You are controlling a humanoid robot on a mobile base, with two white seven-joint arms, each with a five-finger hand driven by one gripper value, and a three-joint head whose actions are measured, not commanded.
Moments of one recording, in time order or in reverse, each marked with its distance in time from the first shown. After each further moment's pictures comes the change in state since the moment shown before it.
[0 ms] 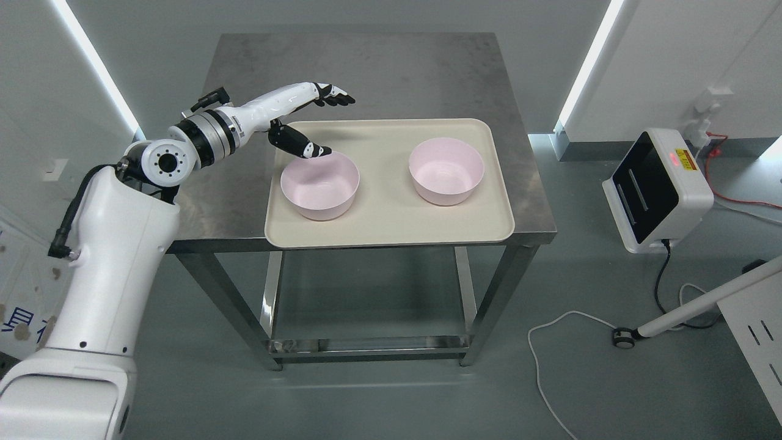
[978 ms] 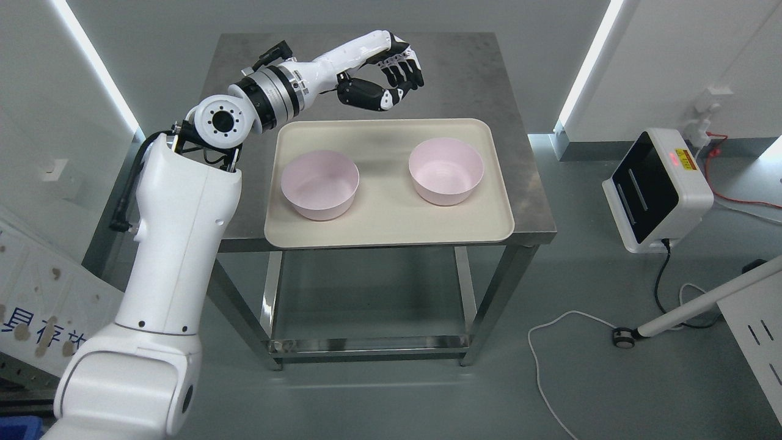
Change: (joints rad) left arm -0.089 -0.198 0.021 -0.107 0.077 0.087 -0.073; right arm 0.000 0.000 0.000 0.000 0.000 -0.001 0.000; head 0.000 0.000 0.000
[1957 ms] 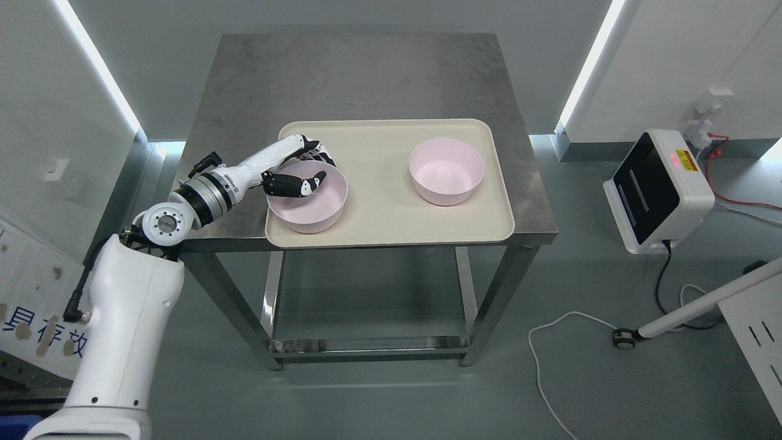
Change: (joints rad) left arm 0.268 0.126 0.124 0.067 -0.008 -0.087 0.068; right arm 0.000 0.000 0.000 0.000 0.000 0.001 0.000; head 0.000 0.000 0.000
